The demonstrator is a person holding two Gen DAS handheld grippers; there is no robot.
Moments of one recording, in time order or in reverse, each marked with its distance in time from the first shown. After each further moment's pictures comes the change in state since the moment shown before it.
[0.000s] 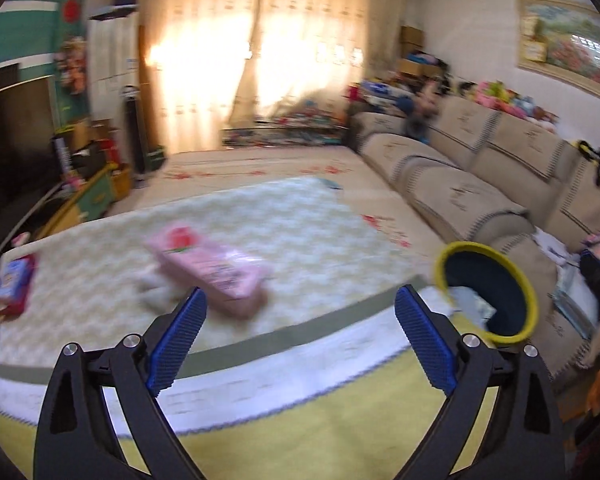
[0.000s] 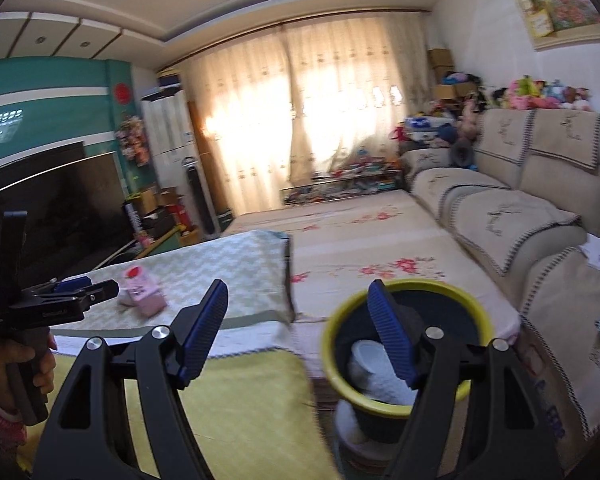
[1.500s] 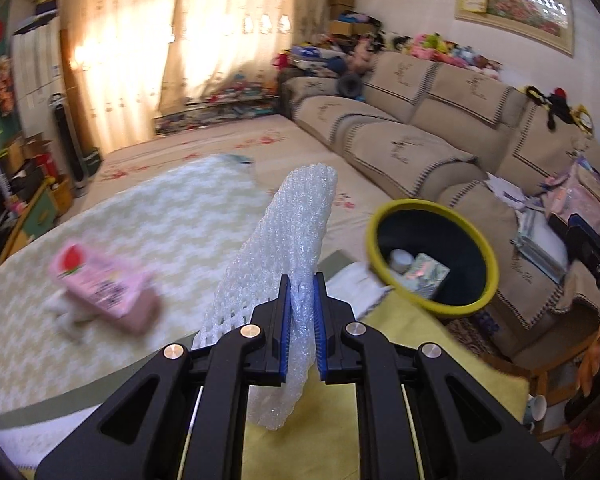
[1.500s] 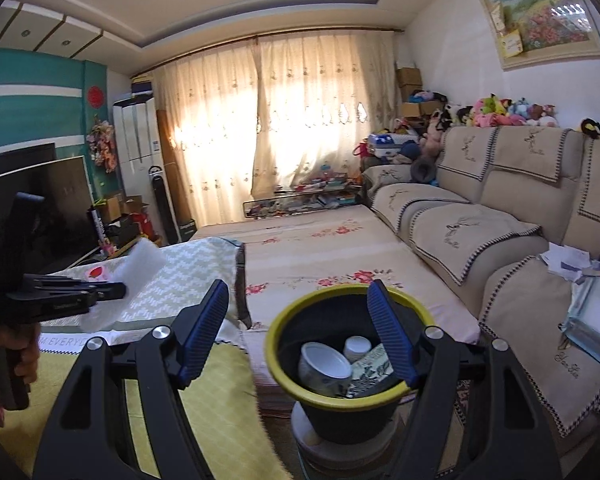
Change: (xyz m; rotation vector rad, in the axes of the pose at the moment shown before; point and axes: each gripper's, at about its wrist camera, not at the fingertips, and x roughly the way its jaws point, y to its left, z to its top) left arm 0.039 -0.110 0.010 0.204 0.135 -0.257; right arm -0.040 -0.036 -0.019 0.002 -0.066 -0.177
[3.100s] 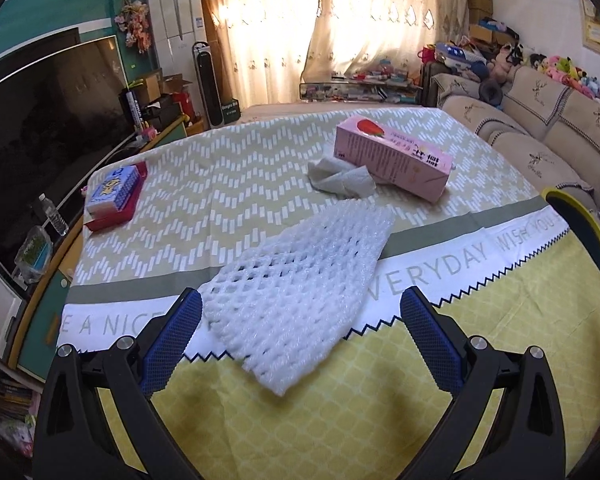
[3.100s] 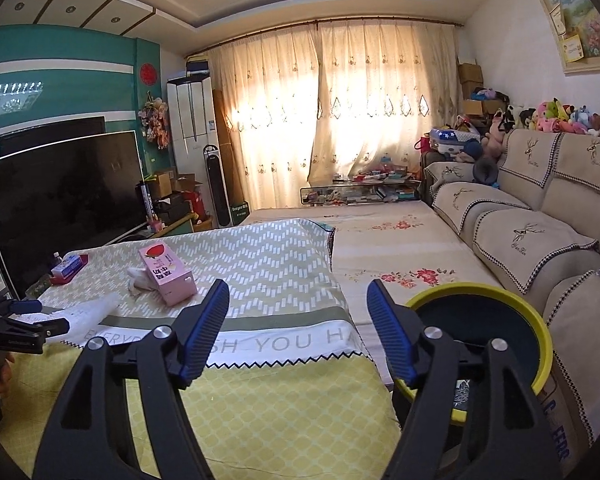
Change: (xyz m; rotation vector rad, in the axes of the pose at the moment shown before) left arm -0.090 0.186 -0.147 -0.270 0.057 0.453; right arm 0.062 0.115 -0.017 -0.094 0.053 0.189
